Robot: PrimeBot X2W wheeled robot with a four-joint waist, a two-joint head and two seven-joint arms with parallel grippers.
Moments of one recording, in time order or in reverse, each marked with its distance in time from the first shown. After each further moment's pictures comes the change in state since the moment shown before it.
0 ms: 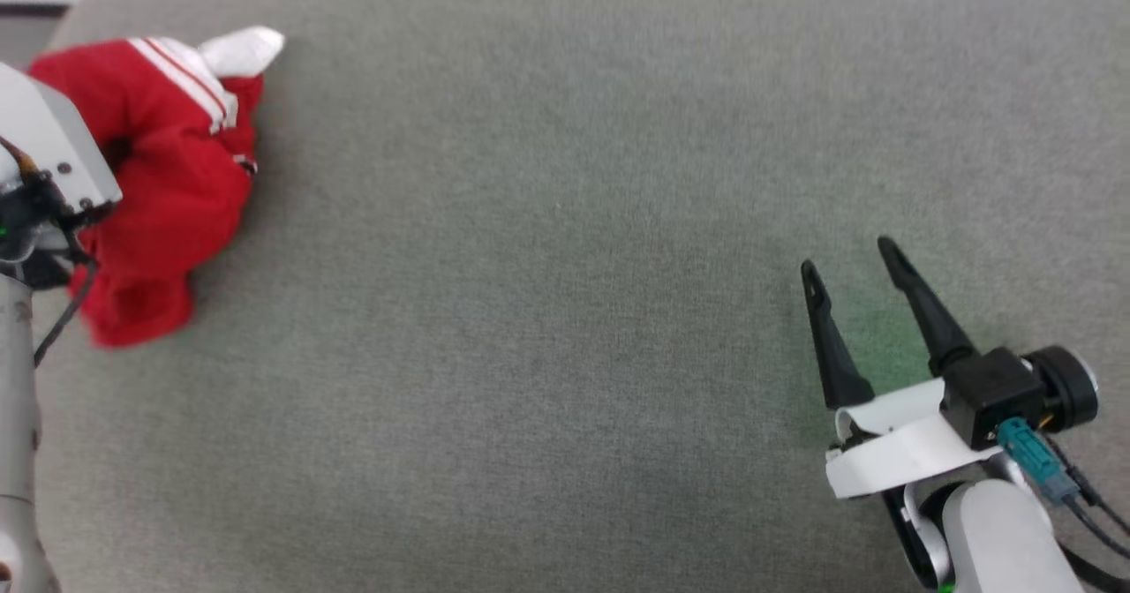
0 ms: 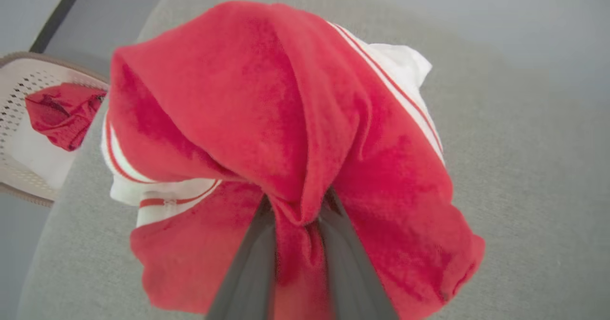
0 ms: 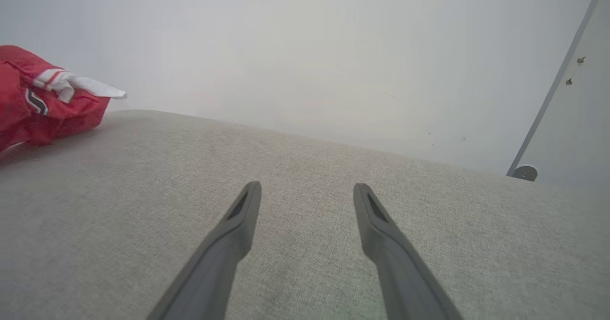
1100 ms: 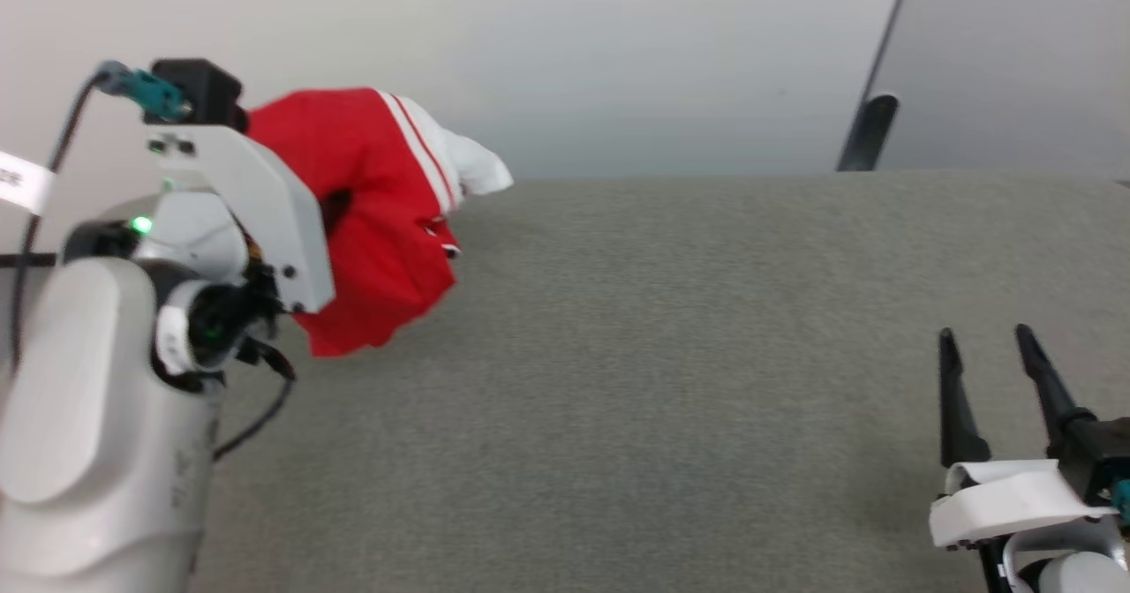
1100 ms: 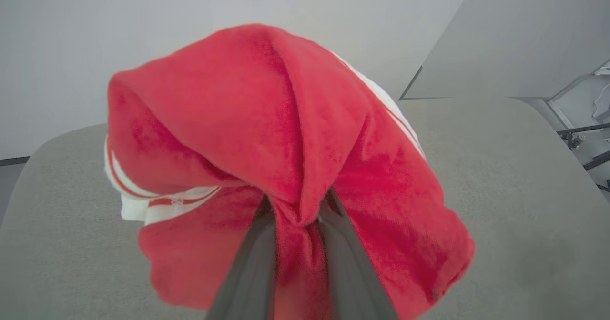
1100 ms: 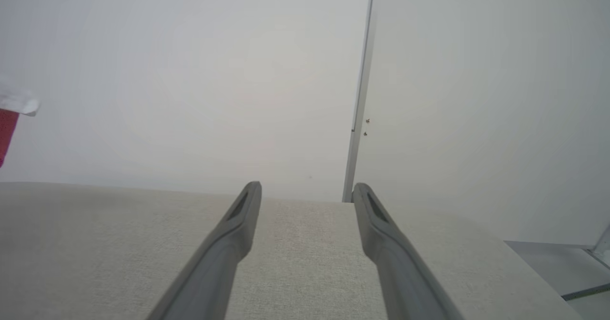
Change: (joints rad) left arm 0.315 -0.120 -0.154 -0.636 -0.029 0.048 0.125; right arm 0.138 0.015 -0.247 0.036 0.004 0.000 0.000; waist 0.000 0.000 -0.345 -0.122
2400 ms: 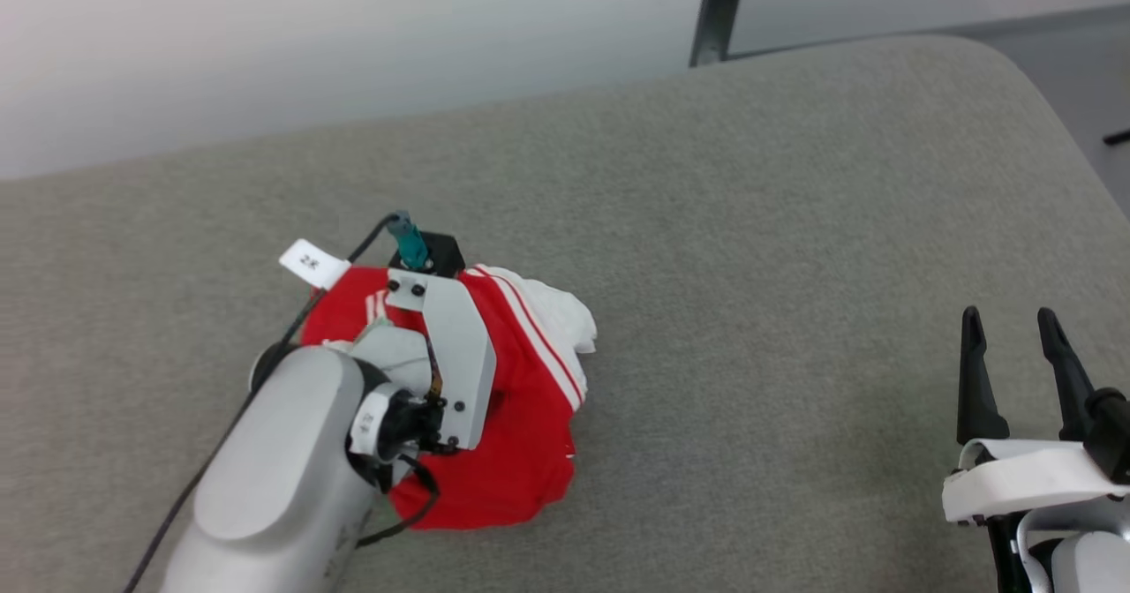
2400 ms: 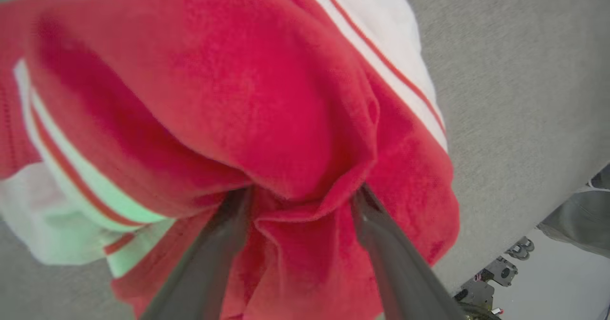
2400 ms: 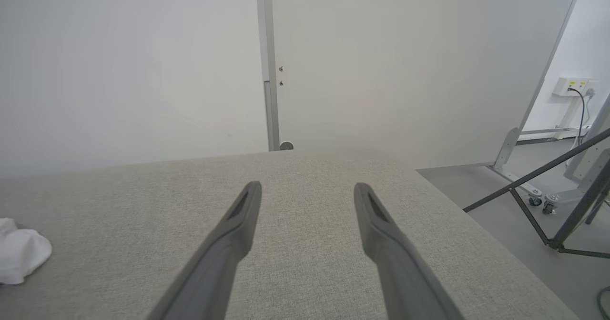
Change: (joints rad) left arm 0.083 -0.123 -0.260 0.139 0.047 0.042 0.207; right arm -0.052 0.000 -0.045 0.043 0.067 0.000 0.000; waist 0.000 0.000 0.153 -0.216
